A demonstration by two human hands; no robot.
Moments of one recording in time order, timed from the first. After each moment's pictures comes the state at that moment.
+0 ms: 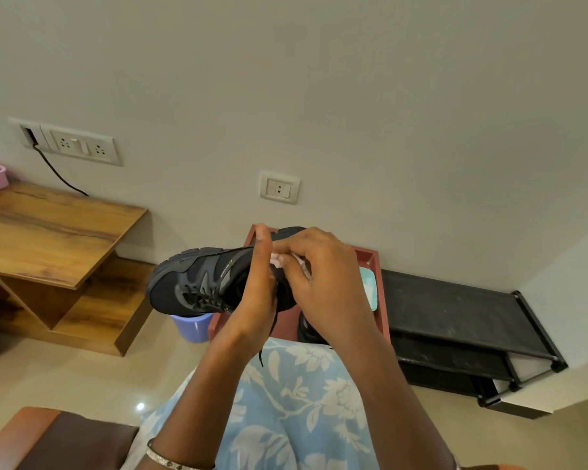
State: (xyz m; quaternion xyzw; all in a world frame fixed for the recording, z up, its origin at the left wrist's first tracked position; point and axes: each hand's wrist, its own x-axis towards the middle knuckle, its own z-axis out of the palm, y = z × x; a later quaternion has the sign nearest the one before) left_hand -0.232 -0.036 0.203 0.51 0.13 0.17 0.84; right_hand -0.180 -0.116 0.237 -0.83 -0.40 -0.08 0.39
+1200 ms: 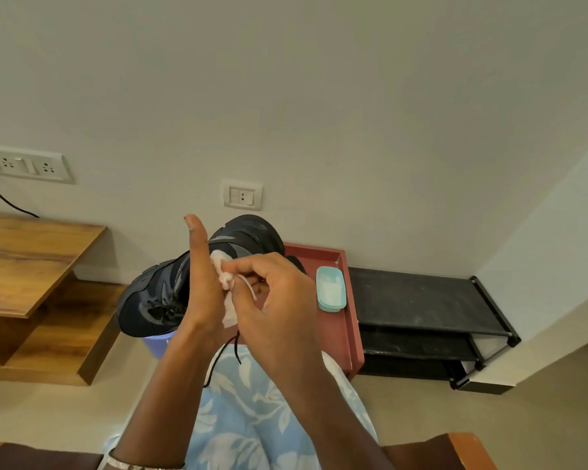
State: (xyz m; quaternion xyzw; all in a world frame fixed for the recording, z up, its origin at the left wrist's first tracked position) left_hand -0.225 -0.039 0.217 0.43 0.14 0.16 0.88; right_hand -0.217 -0.134 0.223 -0.76 -0.32 -0.08 0.56
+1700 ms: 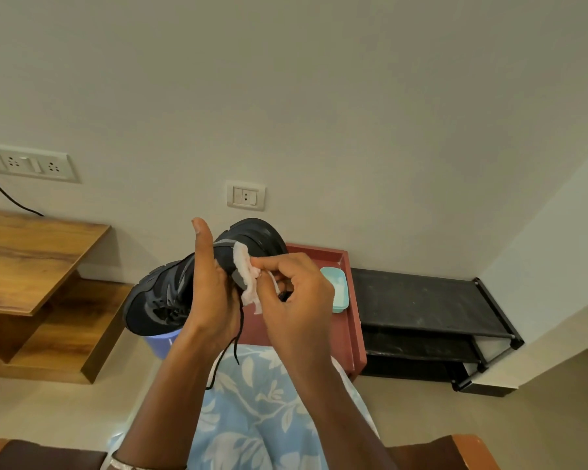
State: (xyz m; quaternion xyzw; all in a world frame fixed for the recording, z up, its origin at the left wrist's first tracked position) left_hand -0.218 -0.026 0.201 0.45 0.11 0.19 0.86; right_hand -0.192 -0.134 0.199 -0.75 -0.29 -0.16 0.58
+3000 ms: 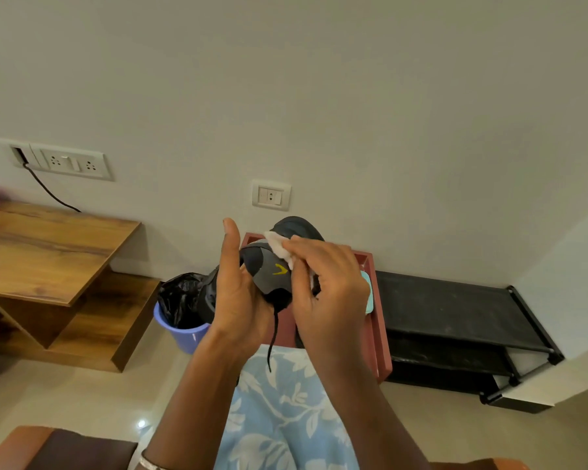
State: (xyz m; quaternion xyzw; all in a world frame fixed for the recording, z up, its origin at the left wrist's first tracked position) left_hand -0.234 -0.033 0.221 0.35 0.11 0.19 0.91; right_hand -0.187 -0.125 0.208 -0.73 -0.35 -0.32 0.50
